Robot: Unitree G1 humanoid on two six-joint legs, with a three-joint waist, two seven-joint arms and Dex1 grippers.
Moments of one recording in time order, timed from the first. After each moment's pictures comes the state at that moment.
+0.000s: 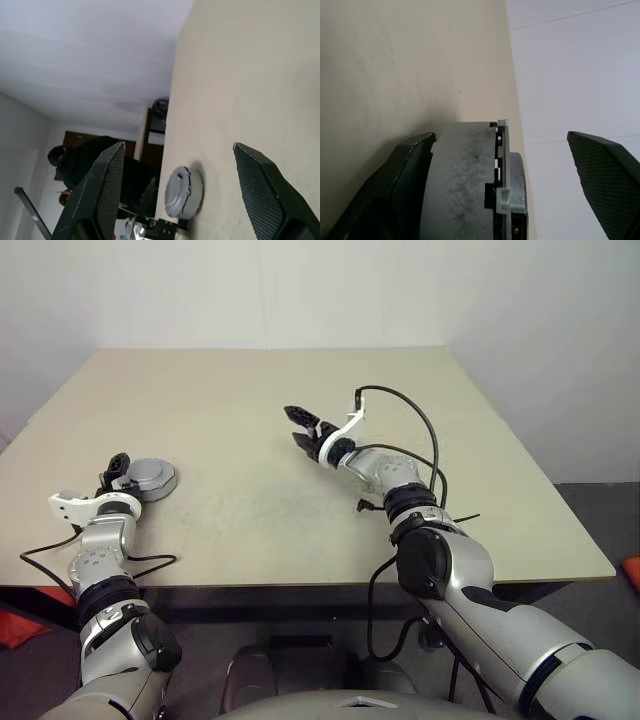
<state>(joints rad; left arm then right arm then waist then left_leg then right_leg) -0.51 0.28 0.87 0.59 -1.13 0.39 -0.03 -1.09 0.08 -0.57 1.09 0.73 0.66 0.34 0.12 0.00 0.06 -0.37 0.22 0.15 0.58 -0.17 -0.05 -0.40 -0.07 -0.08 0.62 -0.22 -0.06</state>
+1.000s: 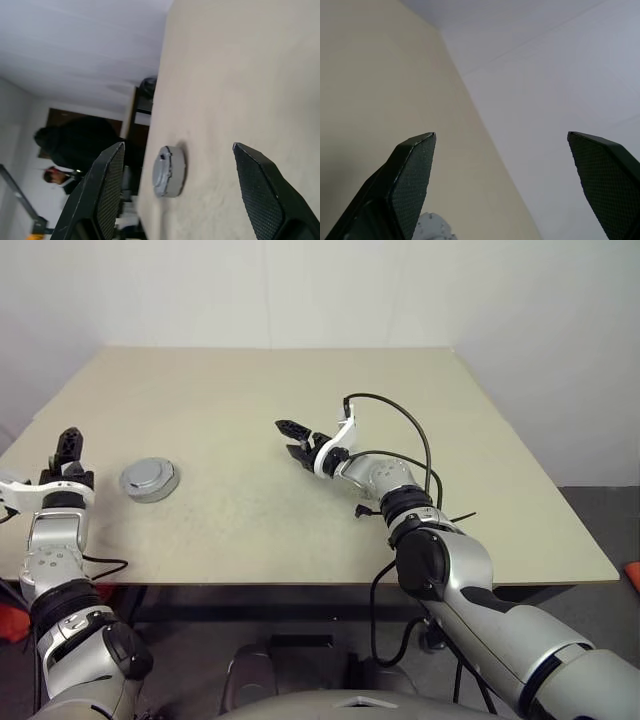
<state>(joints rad) -0.47 0.42 0.83 0.45 -1.06 0.40 -0.17 -1.09 0.08 -0.50 1.12 0.65 0.63 0.42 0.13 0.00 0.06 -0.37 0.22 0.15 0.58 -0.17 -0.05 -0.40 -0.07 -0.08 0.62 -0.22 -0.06</state>
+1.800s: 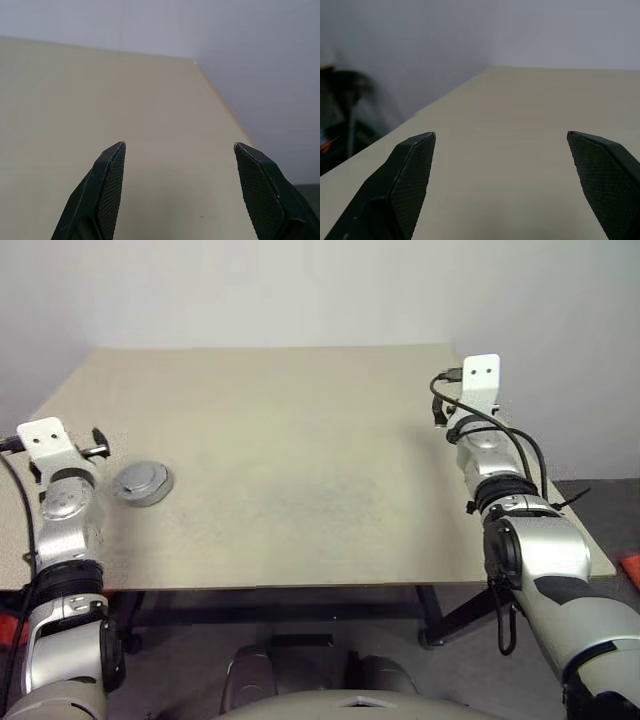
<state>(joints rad) -0.53 0.49 0.31 0.54 -0.19 0.03 0.08 -1.07 -0.32 -0.11 1.27 -0.01 -0.19 -0.01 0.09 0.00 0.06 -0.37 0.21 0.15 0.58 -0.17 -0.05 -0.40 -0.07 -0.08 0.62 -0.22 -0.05</state>
